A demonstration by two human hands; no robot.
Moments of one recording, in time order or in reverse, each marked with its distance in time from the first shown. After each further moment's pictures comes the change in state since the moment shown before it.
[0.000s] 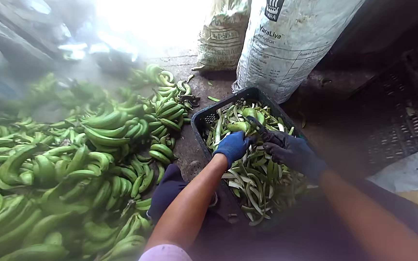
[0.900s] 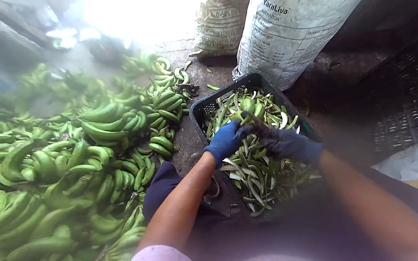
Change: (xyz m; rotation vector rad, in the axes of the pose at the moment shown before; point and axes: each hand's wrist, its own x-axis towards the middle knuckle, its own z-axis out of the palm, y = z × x) left_hand -0.020 -0.020 -0.004 -0.213 0.089 0.114; right_hand 0.009 0.008 -0.001 0.242 -0.205 -0.068
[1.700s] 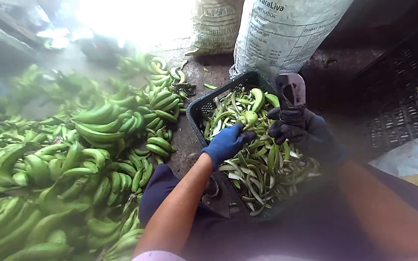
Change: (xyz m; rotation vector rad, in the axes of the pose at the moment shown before) left_hand -0.005 0.002 -0.004 -0.059 -0.122 0.112; right_hand -0.016 -0.015 -0.008 0.097 0.148 -0.531
